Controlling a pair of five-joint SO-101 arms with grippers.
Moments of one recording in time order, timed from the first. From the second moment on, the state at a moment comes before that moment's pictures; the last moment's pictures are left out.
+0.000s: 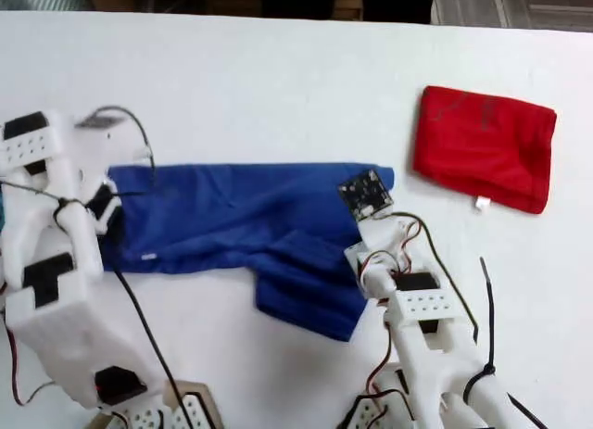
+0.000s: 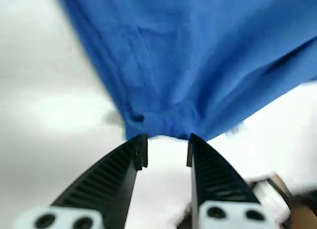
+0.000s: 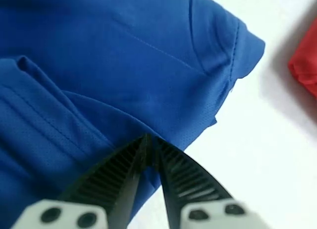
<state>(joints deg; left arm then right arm) -30.2 16.8 -4.9 97.4 -31.8 -9.1 -37.1 76.9 21.7 25.3</state>
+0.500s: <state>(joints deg) -19.8 31.6 -16.2 76.3 -18.0 -9.1 -37.1 76.9 21.7 25.3</state>
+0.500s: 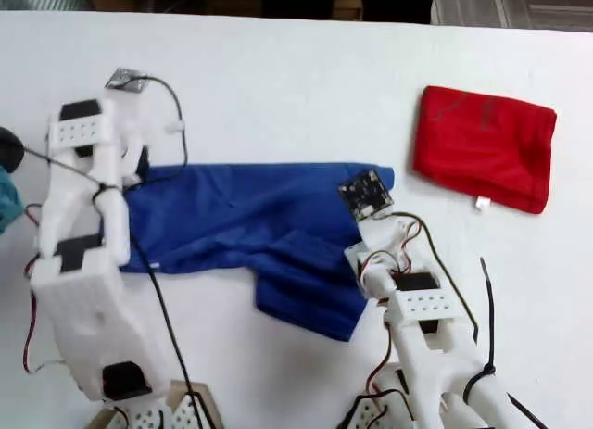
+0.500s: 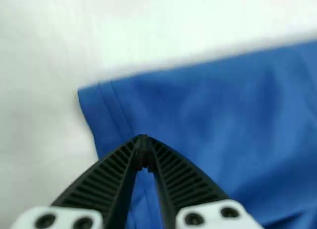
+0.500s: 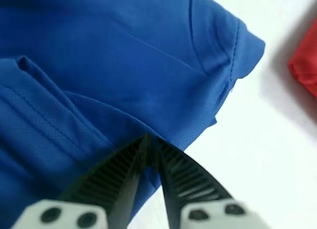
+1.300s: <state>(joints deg) -24.4 73.9 -82.0 94.1 -15.3 -10.8 -2.4 22.8 53.8 18.2</state>
